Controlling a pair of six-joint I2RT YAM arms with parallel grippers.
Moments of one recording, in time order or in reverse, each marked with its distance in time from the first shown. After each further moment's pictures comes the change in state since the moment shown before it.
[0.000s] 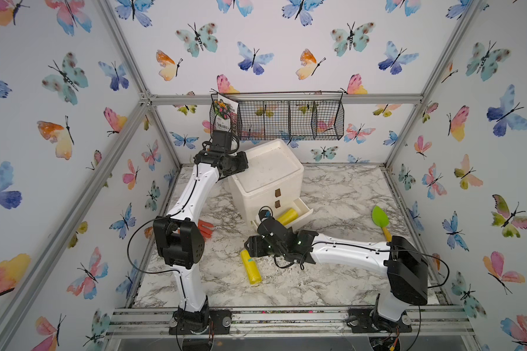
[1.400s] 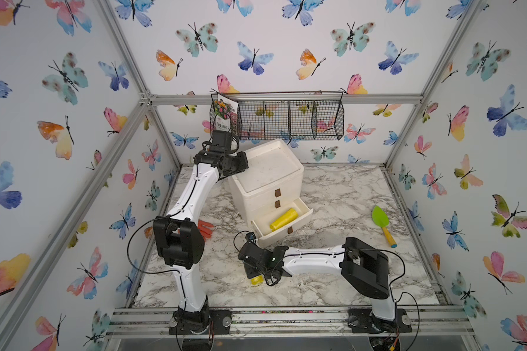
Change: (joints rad) left arm 0.001 -0.002 -0.003 -0.002 0.007 -0.007; right arm 0.087 0.248 0.082 -0.051 0.100 -0.023
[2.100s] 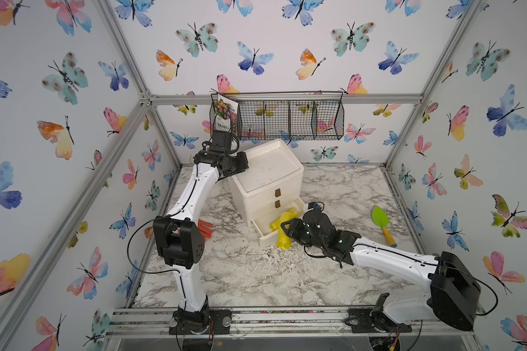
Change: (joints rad) left arm 0.000 0.000 0.006 -0.011 0.008 -0.007; right arm -0.386 -0.592 -0.461 0.312 -0.136 0.433
